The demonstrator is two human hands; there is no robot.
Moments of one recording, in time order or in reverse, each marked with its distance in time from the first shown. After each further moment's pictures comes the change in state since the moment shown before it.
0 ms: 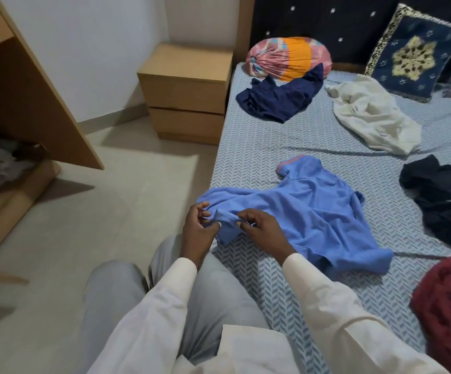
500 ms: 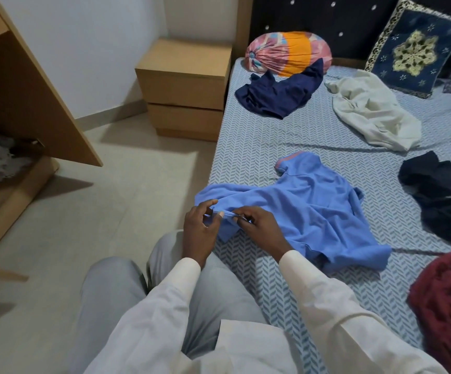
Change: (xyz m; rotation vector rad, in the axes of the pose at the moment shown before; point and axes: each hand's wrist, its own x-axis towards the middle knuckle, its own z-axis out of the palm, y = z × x) left_hand -0.010 0.000 0.006 0.262 0.042 0.214; right_hand -0.002 -0.003 -0.001 -0.035 0.019 -0.039
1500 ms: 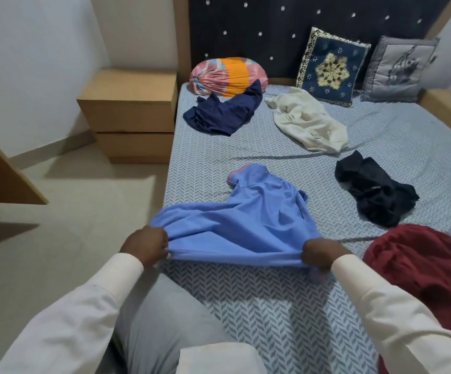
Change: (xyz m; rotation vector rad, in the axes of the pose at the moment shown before) left_hand 0.047 0.039 -0.026 1.116 -0.654 0.071; right_hand -0.086 0.068 -0.186 -0.886 -0.630 0.787
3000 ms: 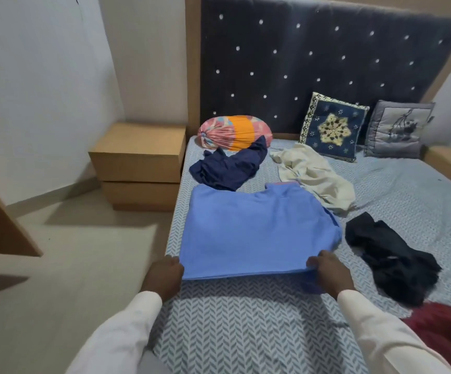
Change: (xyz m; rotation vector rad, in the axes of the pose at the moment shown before) left_hand 0.126 0.020 -0.017 0.227 0.261 0.209; right_hand 0.092 0.047 -0.084 0.204 0.604 -0.051
